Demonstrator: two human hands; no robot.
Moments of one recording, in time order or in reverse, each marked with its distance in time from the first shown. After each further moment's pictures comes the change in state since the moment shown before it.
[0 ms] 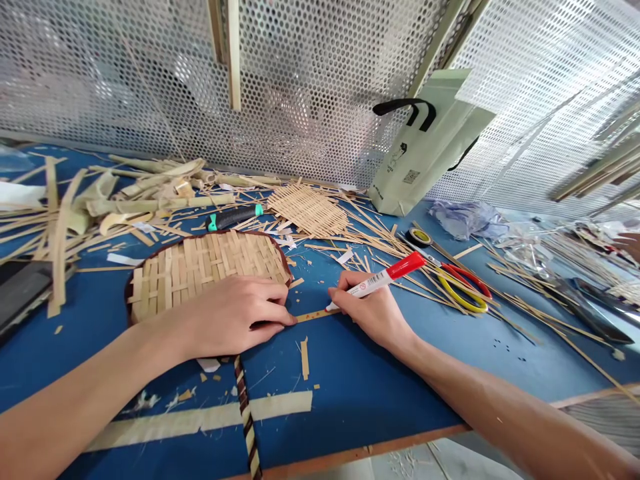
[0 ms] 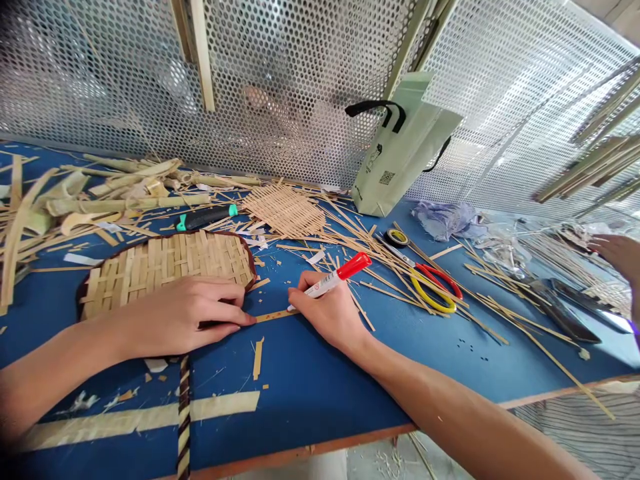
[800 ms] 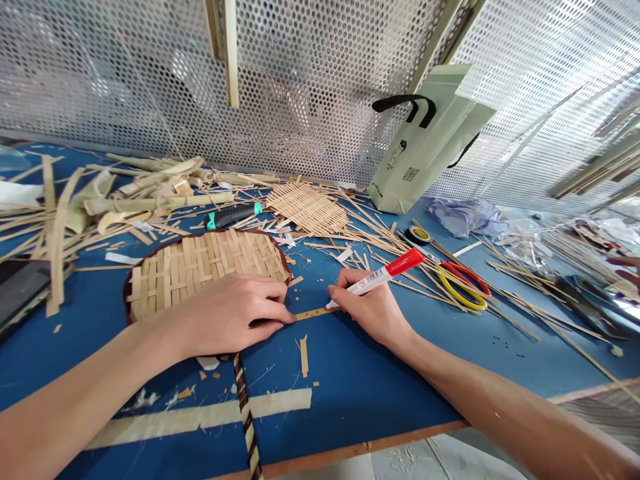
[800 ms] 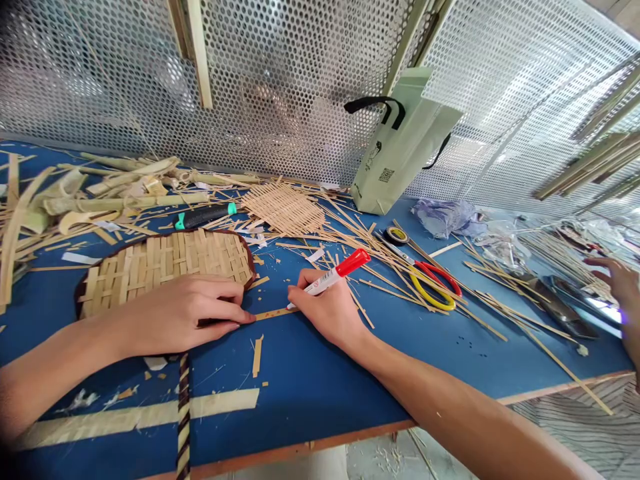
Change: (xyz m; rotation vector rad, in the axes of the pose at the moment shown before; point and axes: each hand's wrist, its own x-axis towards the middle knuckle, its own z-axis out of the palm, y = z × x) left_hand 0.001 0.001 0.000 -0.006 -0.002 -0.008; right_hand 0.000 -0.003 0.000 0.022 -0.006 -0.003
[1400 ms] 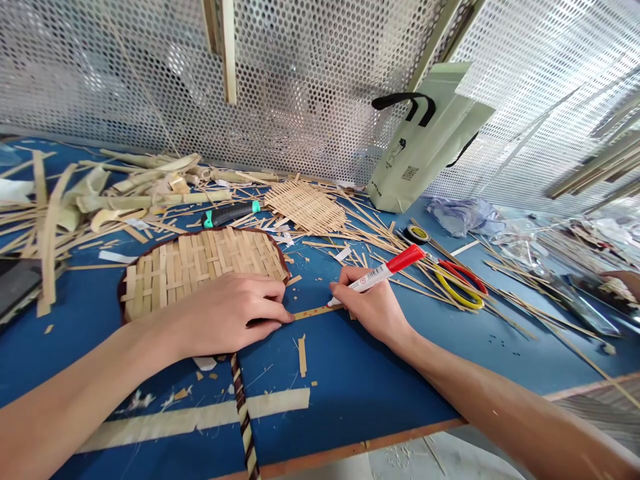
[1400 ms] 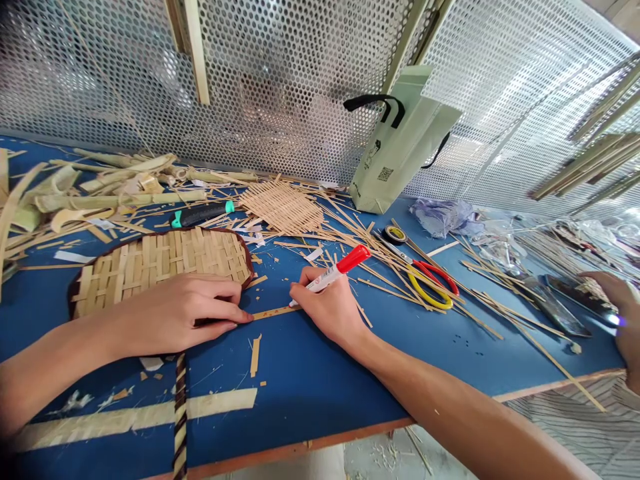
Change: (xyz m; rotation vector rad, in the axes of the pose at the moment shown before) left_hand 0.001 0.001 -0.002 0.005 0.001 -0.003; right_hand -0.001 -0.002 -0.002 0.033 0.042 0.047
